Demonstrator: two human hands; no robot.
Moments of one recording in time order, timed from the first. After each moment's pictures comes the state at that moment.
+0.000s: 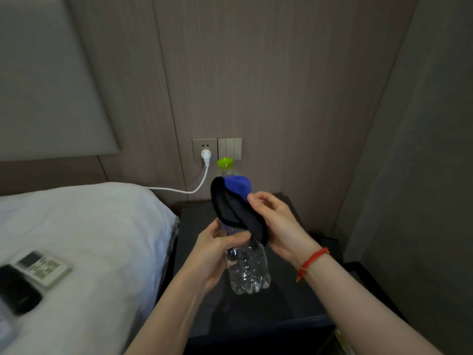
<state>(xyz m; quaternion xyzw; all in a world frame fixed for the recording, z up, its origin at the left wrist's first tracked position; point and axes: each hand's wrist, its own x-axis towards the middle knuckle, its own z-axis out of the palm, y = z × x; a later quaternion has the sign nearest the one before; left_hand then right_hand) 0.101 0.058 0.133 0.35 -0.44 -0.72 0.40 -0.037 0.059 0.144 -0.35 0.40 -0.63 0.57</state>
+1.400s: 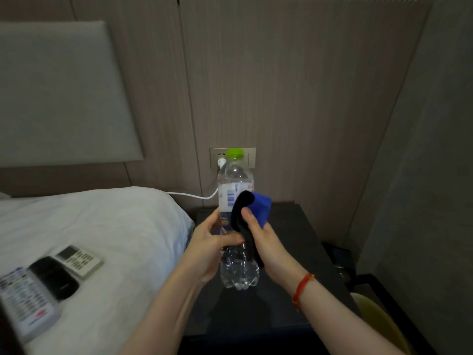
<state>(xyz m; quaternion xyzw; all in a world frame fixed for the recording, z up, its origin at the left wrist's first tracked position) 0.140 0.062 0.148 0.28 -0.51 -0.67 0.47 0.020 0.079 0.137 -0.47 0.39 -0.60 0.52</state>
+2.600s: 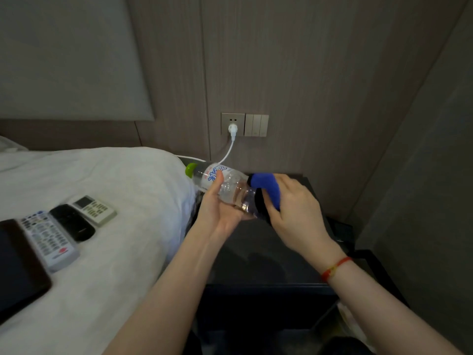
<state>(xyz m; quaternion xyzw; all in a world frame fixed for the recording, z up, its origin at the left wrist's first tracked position) 0.126 0.063 0.135 0.22 -0.20 -0.82 0.49 -0.007 0.124 0.153 -0.72 0.60 -0.34 -0.08</state>
